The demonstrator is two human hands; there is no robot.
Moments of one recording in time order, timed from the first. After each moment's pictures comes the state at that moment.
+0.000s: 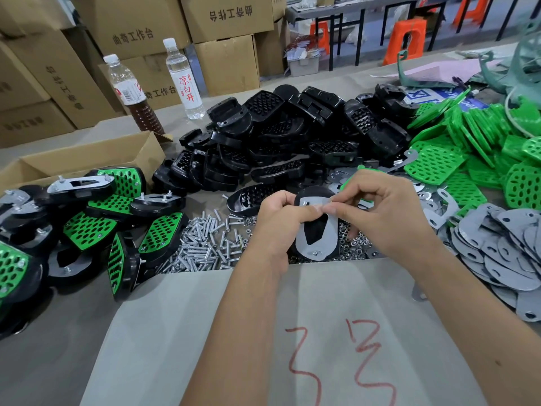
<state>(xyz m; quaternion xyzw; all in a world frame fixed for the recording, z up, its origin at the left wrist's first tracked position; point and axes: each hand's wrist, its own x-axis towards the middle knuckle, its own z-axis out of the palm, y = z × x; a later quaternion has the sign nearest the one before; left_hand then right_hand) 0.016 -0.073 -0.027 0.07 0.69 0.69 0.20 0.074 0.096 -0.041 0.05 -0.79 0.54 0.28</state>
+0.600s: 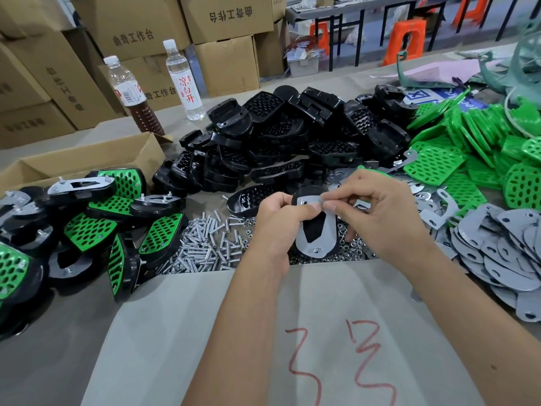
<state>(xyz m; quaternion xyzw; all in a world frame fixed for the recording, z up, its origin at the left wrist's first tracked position) 0.015 -0.070 -0.030 0.04 0.68 0.71 0.18 0.074 0.088 -0.040 0.04 -0.80 0.52 0.29</state>
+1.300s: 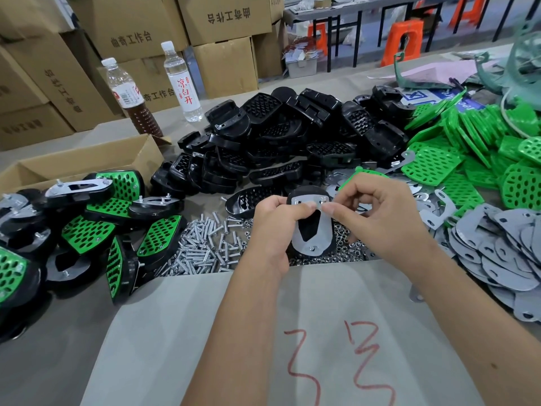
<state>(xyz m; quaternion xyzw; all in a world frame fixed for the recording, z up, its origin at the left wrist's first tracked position) 0.013 -0.069 -0.031 0.02 0.66 0.73 0.18 0.078 0.094 -0.041 0.03 -0.81 0.51 0.29</state>
